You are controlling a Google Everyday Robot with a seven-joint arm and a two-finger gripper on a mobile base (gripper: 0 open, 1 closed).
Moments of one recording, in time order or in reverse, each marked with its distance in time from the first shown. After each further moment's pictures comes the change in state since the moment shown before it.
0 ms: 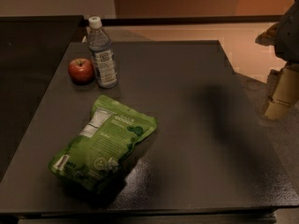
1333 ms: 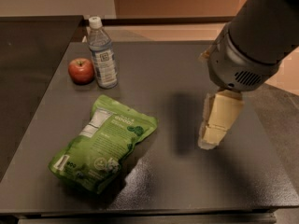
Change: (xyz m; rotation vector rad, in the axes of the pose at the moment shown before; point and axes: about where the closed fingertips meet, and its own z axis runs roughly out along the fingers) arm -0.094 0.056 0.035 -0.047 -0.082 -0.116
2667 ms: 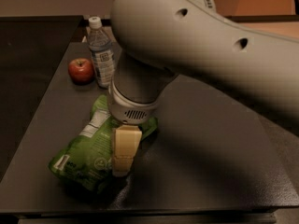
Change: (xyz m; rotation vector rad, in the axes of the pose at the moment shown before) arm -0.148 0.058 0.103 -0.150 -0.141 -0.224
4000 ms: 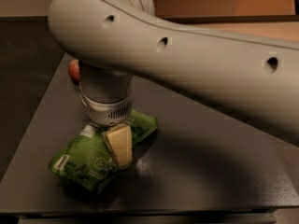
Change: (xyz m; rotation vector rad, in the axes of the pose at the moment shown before) arm -0.018 -0.001 0.026 -0.107 0.159 -0.439
